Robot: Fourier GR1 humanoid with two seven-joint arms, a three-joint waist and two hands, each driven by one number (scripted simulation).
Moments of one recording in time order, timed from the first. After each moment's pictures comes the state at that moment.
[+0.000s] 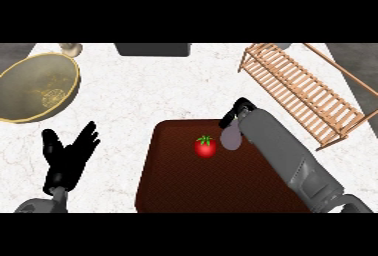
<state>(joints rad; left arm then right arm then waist) -0.05 0.36 -0.17 -1.30 0.37 0.16 0.20 -0.91 -0.13 0.54 -0.53 -0.08 0.05 1.02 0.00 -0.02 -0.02</state>
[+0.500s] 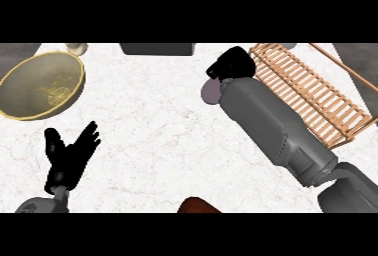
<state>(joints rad) -0.06 0.36 -0.17 -1.30 0.36 0.16 0.21 -1.18 -0.12 0.62 -0.50 0.25 -0.53 1.02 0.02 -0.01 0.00</state>
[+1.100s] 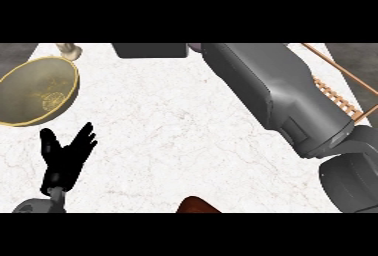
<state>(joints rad) -0.05 0.37 -0.15 -1.29 0.37 0.16 0.22 -1.57 -0.12 0.69 -0.33 0.51 -0.57 1.21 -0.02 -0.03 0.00</state>
